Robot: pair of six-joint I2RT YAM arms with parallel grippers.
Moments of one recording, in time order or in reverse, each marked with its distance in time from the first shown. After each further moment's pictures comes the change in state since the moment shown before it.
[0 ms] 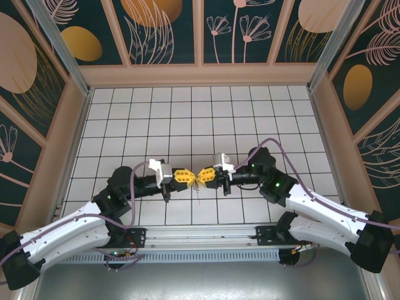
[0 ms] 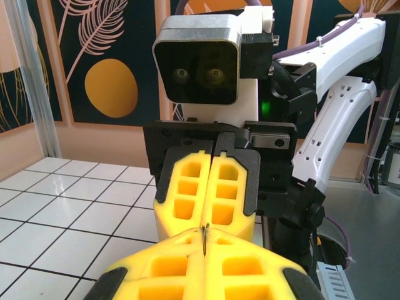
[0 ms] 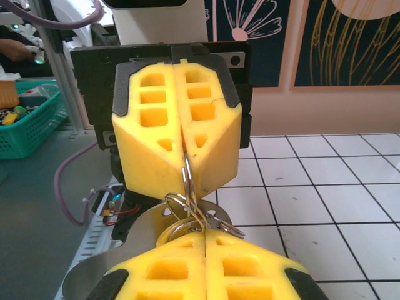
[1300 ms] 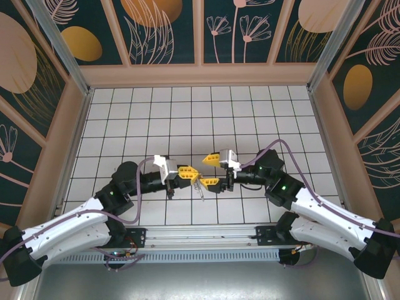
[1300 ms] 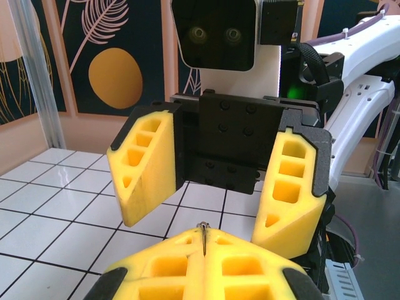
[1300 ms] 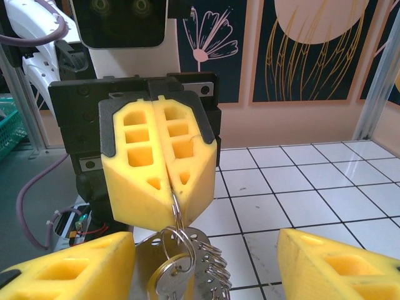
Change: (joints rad) left arm 0.000 0.057 0.060 -0.040 -0.010 0.014; right arm -0.005 -0.079 -0.006 -0.003 0.116 0.024
